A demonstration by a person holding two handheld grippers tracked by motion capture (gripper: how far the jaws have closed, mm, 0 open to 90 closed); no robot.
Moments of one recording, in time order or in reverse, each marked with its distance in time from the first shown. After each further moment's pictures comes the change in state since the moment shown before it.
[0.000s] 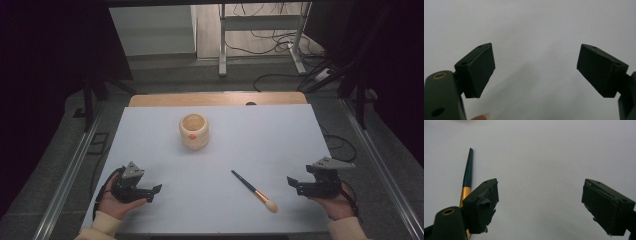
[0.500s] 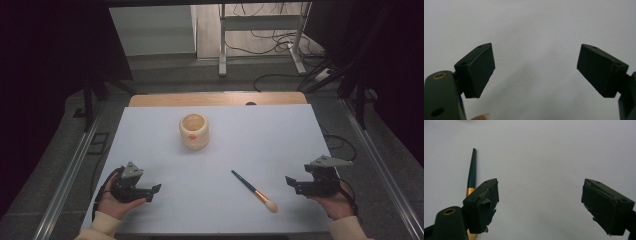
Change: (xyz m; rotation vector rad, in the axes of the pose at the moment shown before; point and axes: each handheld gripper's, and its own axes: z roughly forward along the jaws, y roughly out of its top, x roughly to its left) left arm 0.001 -0.001 -0.001 0.002 0.009 -0.005; right arm 0.005 0.008 -0.001 0.025 0.006 -0.004
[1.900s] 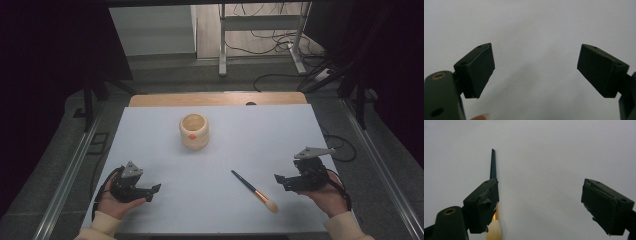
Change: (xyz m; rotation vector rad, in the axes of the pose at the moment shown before) left arm 0.001 0.000 -0.001 0.008 0.004 0.008; right arm 0.034 0.041 0.000 0.116 0.020 -0.080
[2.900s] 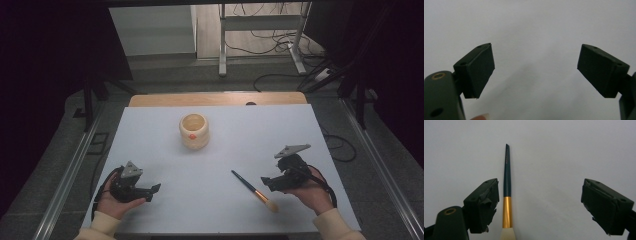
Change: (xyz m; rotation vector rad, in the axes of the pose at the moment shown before) left arm 0.000 0.000 -0.001 -0.004 0.000 0.000; right arm 0.027 0.021 0.025 0.104 0.032 -0.077
